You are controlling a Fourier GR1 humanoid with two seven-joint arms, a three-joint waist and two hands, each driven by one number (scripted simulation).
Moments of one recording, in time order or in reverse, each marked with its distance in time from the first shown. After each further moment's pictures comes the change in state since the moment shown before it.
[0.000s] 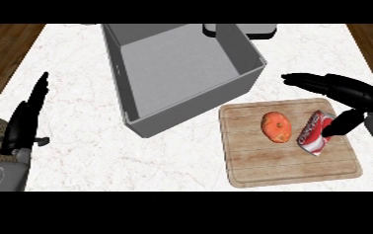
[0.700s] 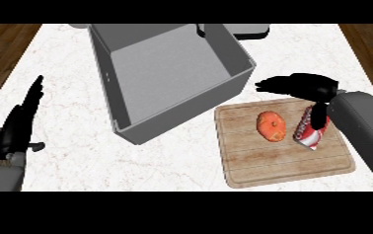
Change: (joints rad) left arm 0.026 -0.015 0.053 -0.001 -0.031 -0.033 -0.004; right arm -0.171 0.169 0.116 0.243 0.283 -0.035 0.005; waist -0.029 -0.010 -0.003
